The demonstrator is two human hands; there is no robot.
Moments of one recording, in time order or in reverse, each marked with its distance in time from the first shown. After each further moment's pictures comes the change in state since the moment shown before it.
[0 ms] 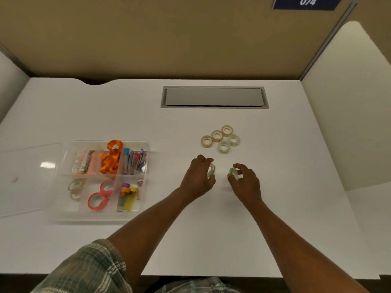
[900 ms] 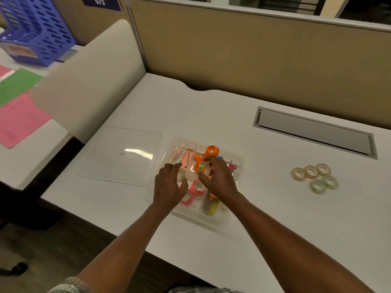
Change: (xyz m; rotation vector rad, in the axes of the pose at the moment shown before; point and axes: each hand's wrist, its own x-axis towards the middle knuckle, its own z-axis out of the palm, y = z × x) left_hand -0.167 -0.223 -0.199 0.199 0.446 -0.461; right_hand -0.075 -0.260 0.231 -0.016 -0.385 -0.602
